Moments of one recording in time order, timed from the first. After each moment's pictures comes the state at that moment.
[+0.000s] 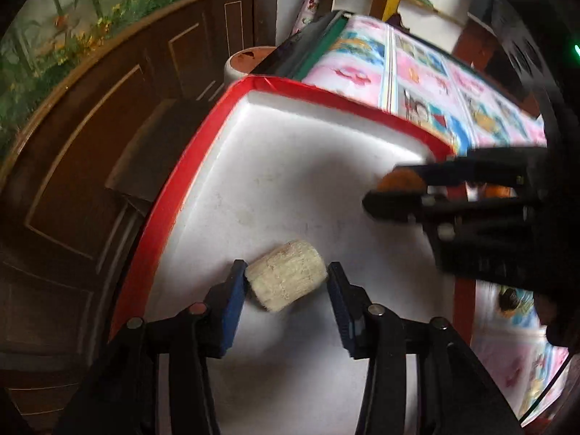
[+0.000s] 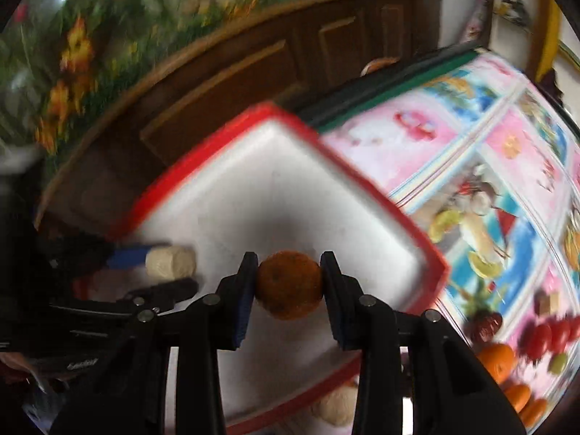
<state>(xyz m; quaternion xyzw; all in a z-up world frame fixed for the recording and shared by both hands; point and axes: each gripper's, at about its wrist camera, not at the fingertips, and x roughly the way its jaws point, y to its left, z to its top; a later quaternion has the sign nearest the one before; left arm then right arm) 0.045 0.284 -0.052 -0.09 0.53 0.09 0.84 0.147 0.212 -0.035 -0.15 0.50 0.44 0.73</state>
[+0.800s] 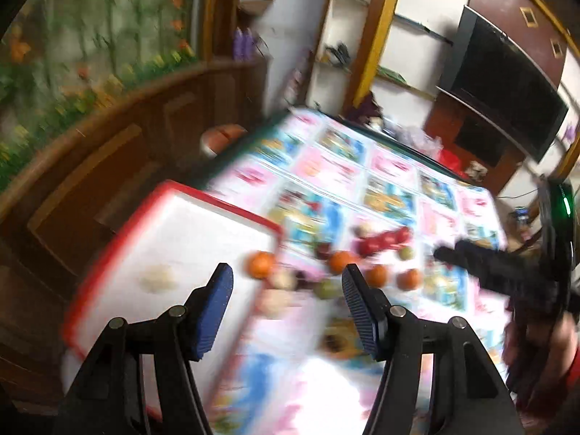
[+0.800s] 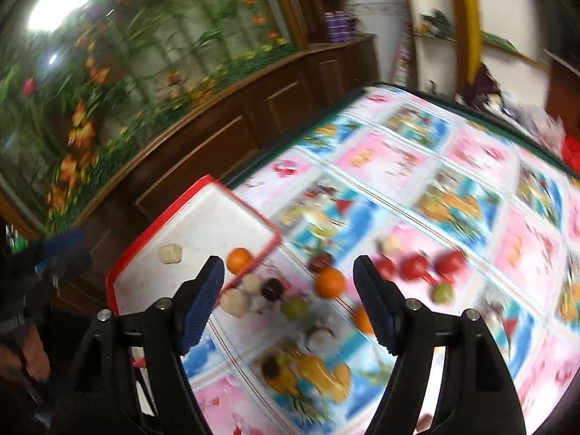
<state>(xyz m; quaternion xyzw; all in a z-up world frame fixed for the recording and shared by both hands) 0.033 0.146 0.076 -0.15 0.40 0.07 0.90 0.141 -0.034 0.056 0.01 0.42 0.38 0.83</state>
